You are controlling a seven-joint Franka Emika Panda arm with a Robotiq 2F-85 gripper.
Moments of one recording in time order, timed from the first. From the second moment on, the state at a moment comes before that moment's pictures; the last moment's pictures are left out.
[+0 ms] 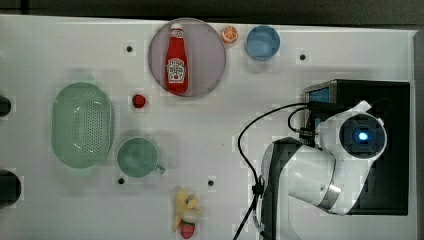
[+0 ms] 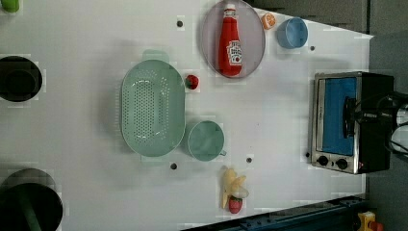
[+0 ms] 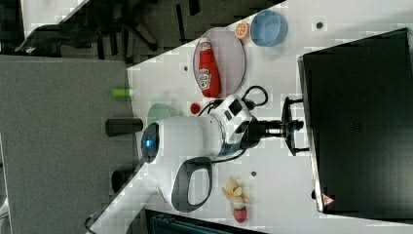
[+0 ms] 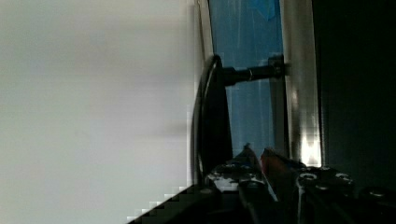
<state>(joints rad) -0.07 0.16 -0.40 -2.22 -0.22 0.87 -0.97</state>
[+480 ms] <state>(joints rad) -0.04 0.17 -0.37 -2.22 -0.49 0.82 -0.81</state>
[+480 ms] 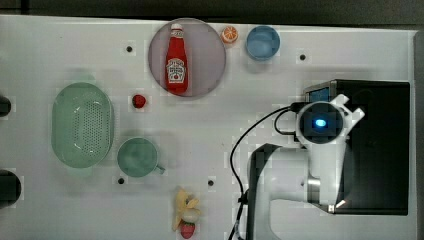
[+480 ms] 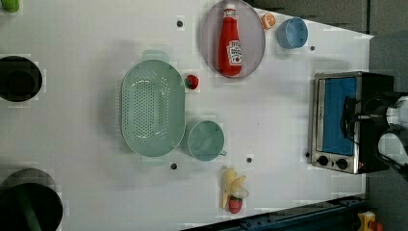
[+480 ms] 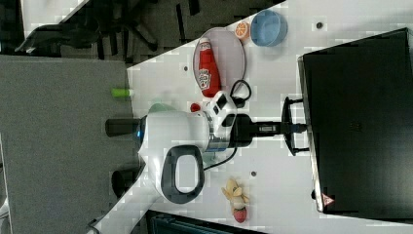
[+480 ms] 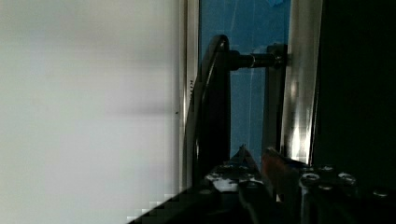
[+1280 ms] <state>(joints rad) 0.04 0.24 -0.26 -2.21 -0.76 0.68 -0.44</state>
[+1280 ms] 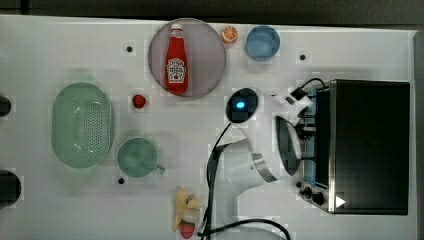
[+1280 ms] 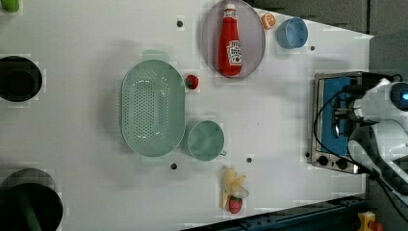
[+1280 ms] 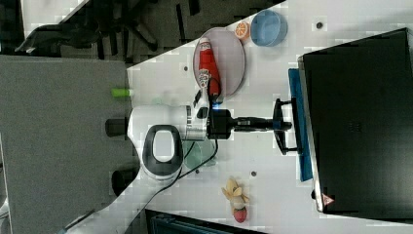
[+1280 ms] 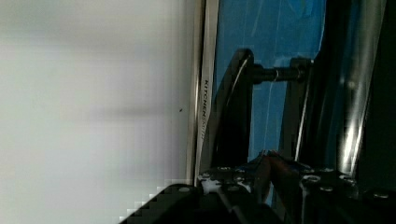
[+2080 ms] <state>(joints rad) 0.20 0.57 -0.17 -2.19 -0.85 0.68 -0.13</state>
